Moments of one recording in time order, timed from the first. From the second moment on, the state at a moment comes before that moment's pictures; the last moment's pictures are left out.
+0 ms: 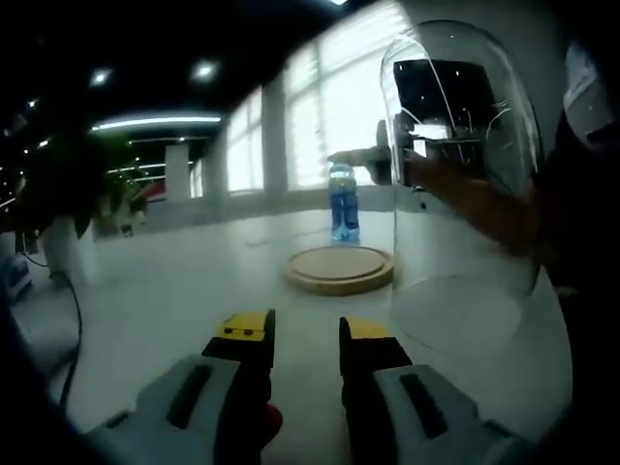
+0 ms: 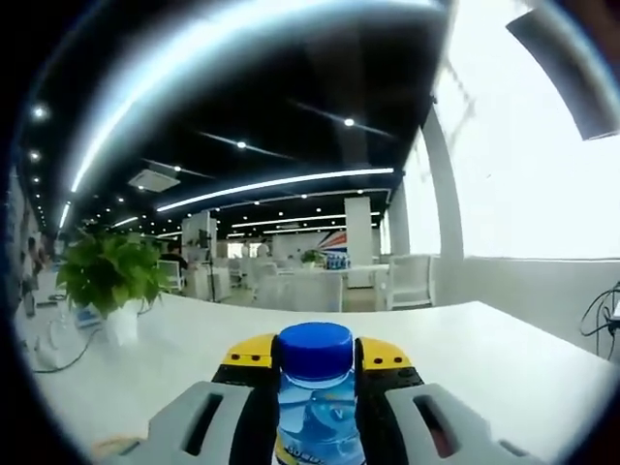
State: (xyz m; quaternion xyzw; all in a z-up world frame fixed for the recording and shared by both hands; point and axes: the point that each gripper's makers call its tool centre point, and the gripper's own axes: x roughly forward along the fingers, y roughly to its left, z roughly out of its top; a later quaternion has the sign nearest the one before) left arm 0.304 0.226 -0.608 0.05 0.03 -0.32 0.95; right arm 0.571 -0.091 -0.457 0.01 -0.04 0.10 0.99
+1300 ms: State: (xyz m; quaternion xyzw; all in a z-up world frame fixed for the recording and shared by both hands) left arm 0.308 0.231 -0.610 0.05 0.04 -0.30 0.95; right arm 0.576 -0.093 -0.455 -0.01 -0.05 0.09 1.00
